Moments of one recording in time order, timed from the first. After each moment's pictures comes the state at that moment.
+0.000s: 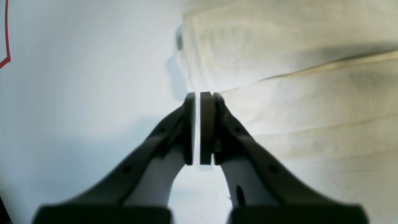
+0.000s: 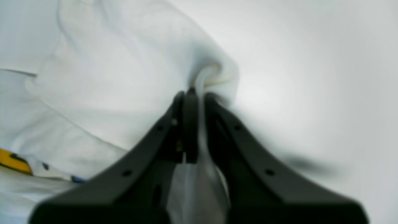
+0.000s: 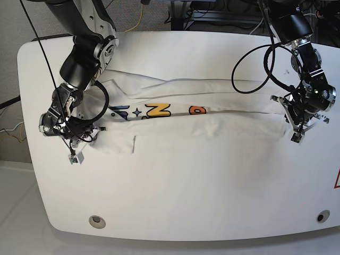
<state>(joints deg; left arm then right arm) -4.6 -11.6 -25.2 97.7 -2.7 -42.0 66.0 25.7 3.3 36.4 64.8 -4.4 40.0 -61.9</state>
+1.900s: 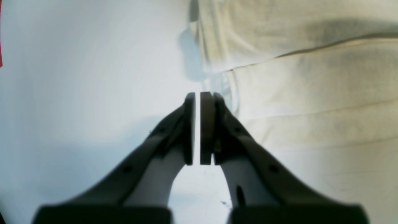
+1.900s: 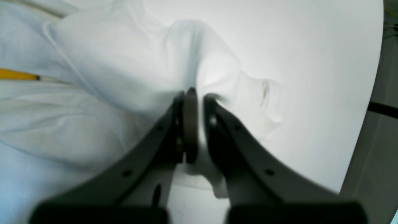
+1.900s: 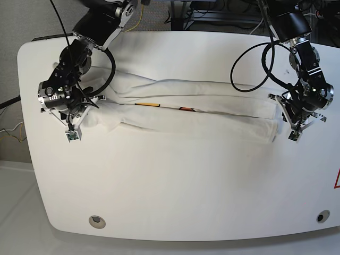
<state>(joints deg) -3.6 -11.1 -24.8 97.3 -2.6 -42.0 63.8 8.0 -4.0 30.7 104.9 -4.1 40.0 -80.1</state>
